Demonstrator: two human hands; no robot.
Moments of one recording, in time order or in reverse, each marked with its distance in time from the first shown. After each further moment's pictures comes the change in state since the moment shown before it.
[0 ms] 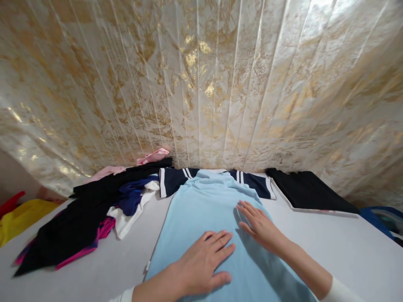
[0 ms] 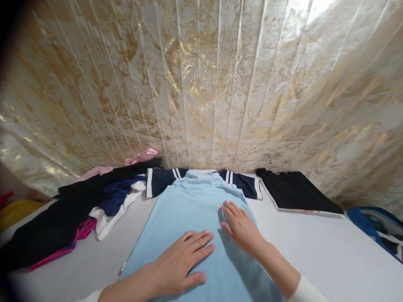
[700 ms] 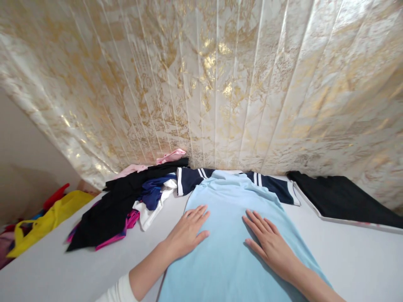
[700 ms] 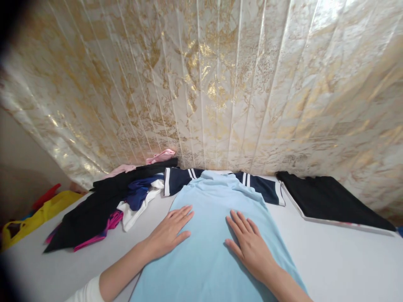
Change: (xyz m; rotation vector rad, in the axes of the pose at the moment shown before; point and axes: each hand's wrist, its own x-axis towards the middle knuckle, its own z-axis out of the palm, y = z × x) left_hand -0.055 -0.073 -0.019 0.209 0.143 -0.377; right_hand -0.009 -0.040 0.025 0.044 0.035 -0.055
